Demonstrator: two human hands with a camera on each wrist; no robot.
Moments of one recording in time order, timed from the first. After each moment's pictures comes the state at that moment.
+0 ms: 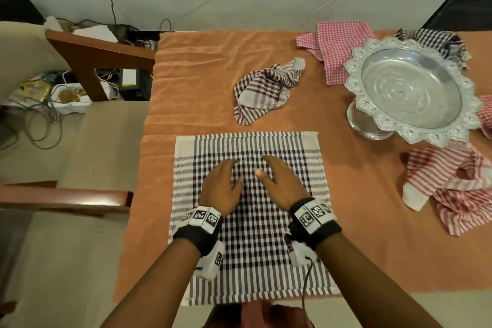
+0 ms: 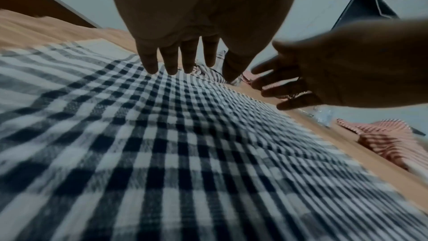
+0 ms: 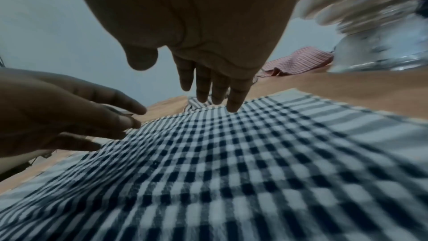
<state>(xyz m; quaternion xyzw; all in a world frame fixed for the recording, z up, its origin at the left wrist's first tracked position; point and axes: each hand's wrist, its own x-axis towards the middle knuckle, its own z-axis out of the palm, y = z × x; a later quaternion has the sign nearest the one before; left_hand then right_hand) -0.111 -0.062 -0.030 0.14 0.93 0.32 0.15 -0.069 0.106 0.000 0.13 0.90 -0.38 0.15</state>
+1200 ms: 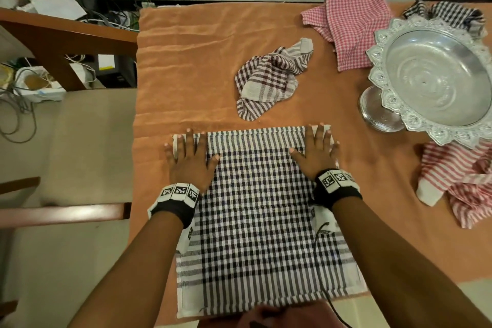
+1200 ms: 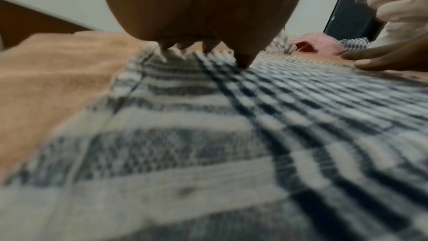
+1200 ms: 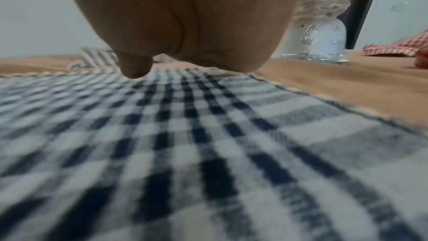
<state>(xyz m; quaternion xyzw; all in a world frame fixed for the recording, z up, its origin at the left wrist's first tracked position) -0.205 -0.113 -0.060 0.14 0.96 0.06 0.22 -0.123 0.175 -0.054 0.25 0.93 -0.17 0.23</state>
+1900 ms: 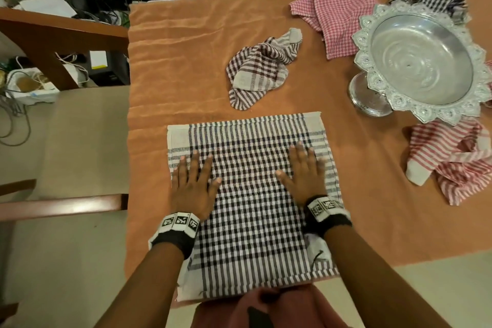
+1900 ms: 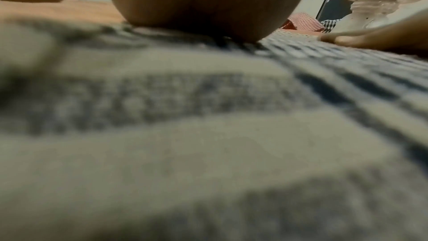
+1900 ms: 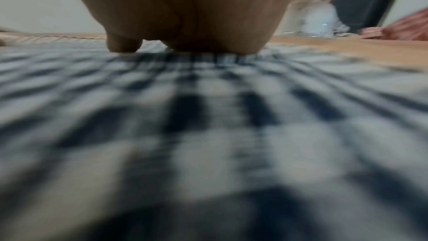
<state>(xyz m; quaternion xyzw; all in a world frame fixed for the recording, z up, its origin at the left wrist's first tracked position) -0.126 -0.130 -0.074 0.18 0.95 0.07 0.25 -0.045 0.136 -0.071 0.18 0.95 -0.13 0.23</state>
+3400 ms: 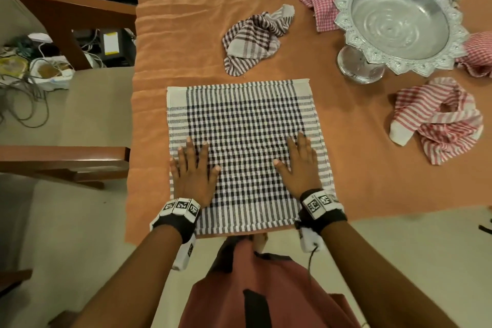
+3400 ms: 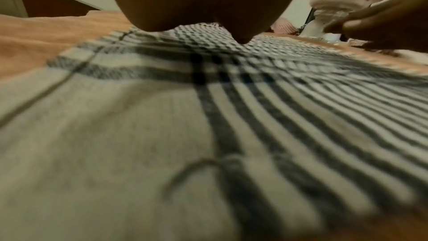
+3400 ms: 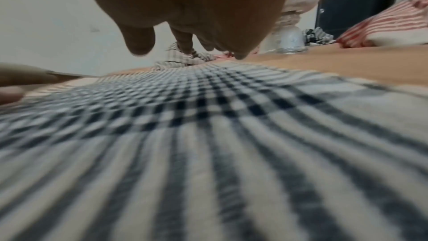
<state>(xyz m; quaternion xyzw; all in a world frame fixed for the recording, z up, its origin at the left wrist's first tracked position) -0.029 -0.138 -0.061 0.13 0.96 0.11 0.22 0.049 0.110 -0.049 0.19 0.94 -0.26 0.14</state>
